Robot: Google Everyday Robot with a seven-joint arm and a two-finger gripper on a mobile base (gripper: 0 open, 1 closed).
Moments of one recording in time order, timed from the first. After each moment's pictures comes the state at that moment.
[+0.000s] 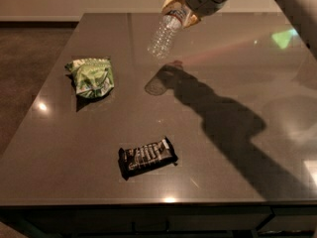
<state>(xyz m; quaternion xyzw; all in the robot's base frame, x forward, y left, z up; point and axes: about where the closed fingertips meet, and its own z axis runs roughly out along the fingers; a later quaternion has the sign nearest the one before) 0.719 -0.058 1.003 -0.90 0.10 -0.32 0.30</state>
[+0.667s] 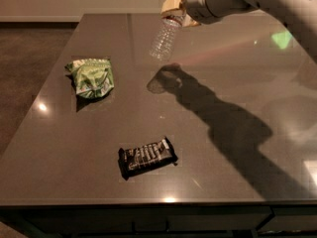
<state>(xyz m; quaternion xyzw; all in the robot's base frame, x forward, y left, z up) 0.715 -0.055 1.004 -0.86 0.02 -0.40 0.31</state>
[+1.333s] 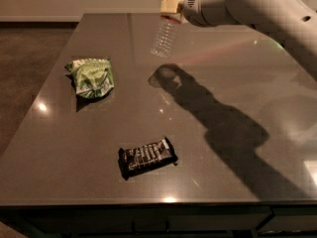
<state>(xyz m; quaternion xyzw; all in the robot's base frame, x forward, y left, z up) 0.722 -0.051 1.010 -0.82 -0.03 -0.49 0.29</state>
